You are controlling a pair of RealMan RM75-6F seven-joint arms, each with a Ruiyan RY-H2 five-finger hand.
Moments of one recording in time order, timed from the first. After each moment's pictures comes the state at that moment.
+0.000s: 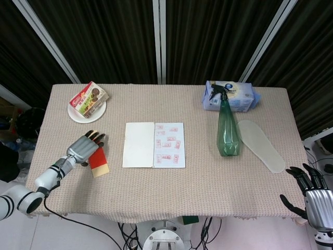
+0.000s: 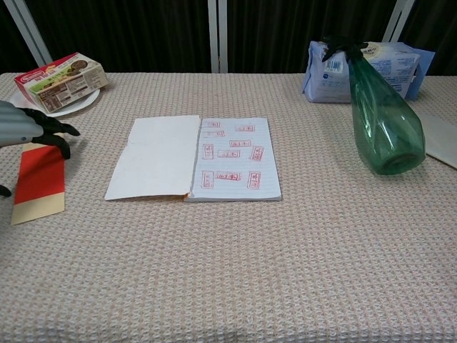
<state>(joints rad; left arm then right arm) -0.73 -1.29 0.10 -1.33 1.37 0.74 0.27 -0.09 -1.13 -0.03 -1.60 -1.75 1.73 0.03</state>
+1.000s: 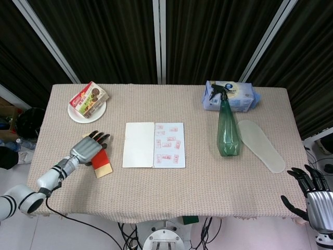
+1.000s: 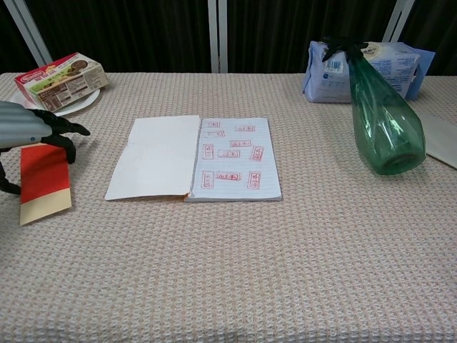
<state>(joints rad) -0.73 -1.31 0.09 -1.30 1.47 0.77 0.16 -0.10 -1.14 -0.03 -1.60 -1.75 1.75 0.03</state>
